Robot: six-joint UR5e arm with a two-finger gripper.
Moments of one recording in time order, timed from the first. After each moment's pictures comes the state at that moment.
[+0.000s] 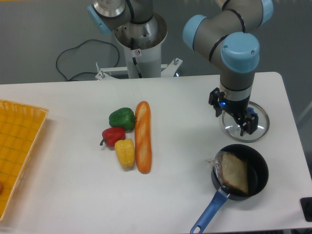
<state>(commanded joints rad) 2.69 -1.89 -1.52 -1.16 1.62 1.49</state>
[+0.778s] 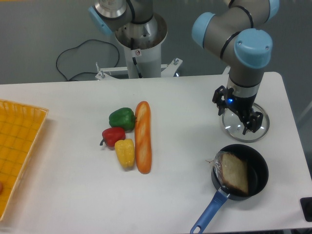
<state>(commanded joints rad) 2.80 -1.88 -1.60 -1.17 1.52 1.69</state>
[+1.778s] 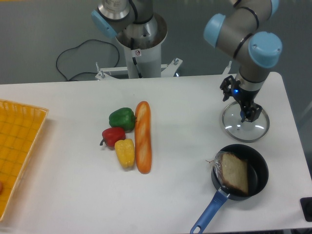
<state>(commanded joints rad) 2.90 -1.95 -1.63 -1.15 1.57 1.89</state>
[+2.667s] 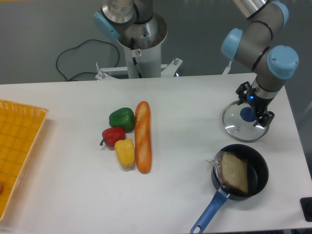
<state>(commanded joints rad) 2.95 -2.01 -1.66 -1.08 1.57 1.97</state>
